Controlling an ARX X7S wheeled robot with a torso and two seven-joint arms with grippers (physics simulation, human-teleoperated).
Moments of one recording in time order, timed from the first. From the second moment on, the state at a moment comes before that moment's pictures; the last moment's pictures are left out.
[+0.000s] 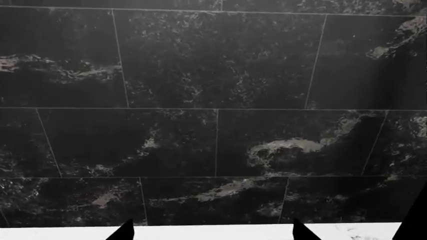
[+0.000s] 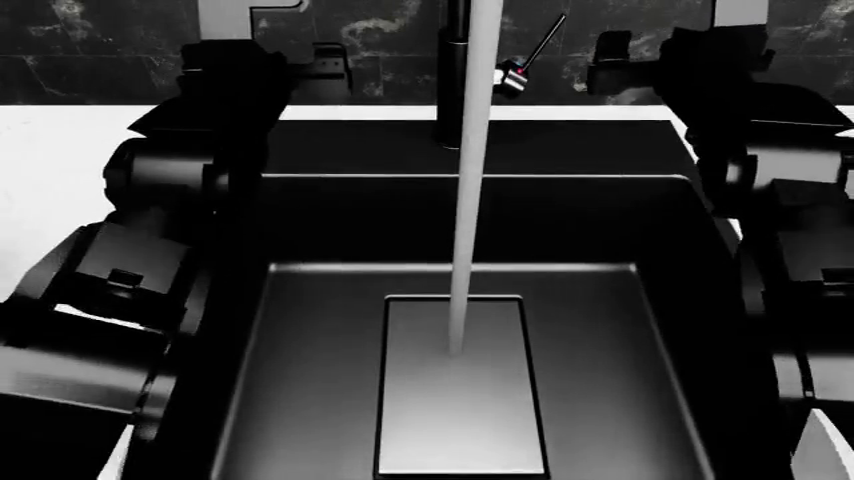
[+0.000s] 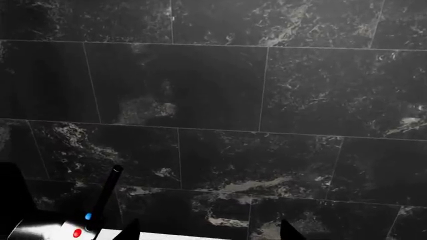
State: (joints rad) left arm -1.53 -0.09 0.48 -1.23 -0.52 -0.23 -0.03; right arm 1.56 0.25 -0.26 1.26 0.27 0.21 -0.26
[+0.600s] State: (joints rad) left arm -1.52 -0.03 0.07 -1.30 -0.12 -0.17 0.07; right arm 1.58 0.20 0.03 1.31 0.03 0.15 -0.26
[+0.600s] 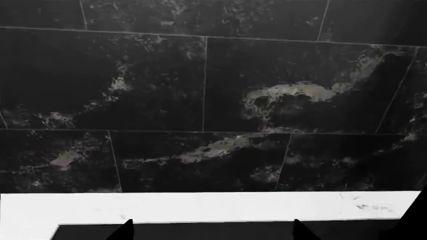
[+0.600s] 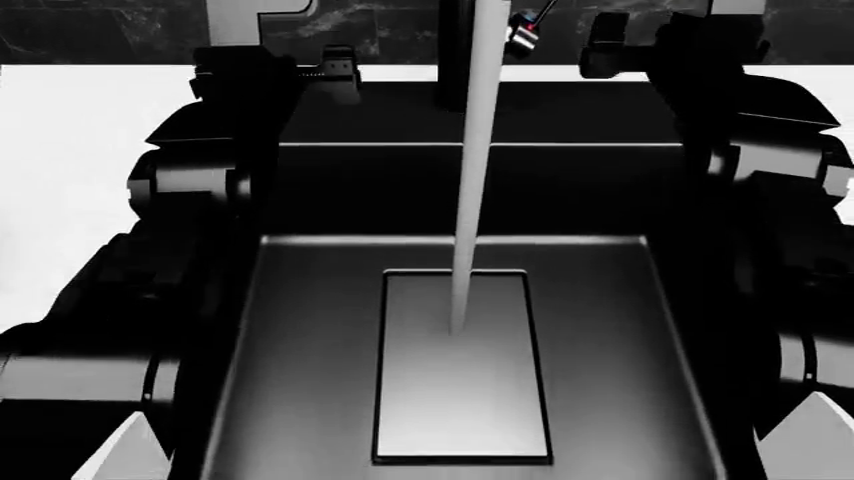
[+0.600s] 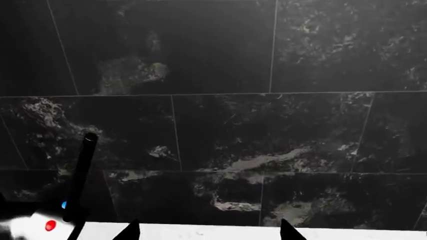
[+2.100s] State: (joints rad) left arm -1.52 -0.01 -0.02 -1.31 -0.06 -0.21 0.08; right arm 1.60 0.16 0.00 1.31 0.01 0.13 -0.31
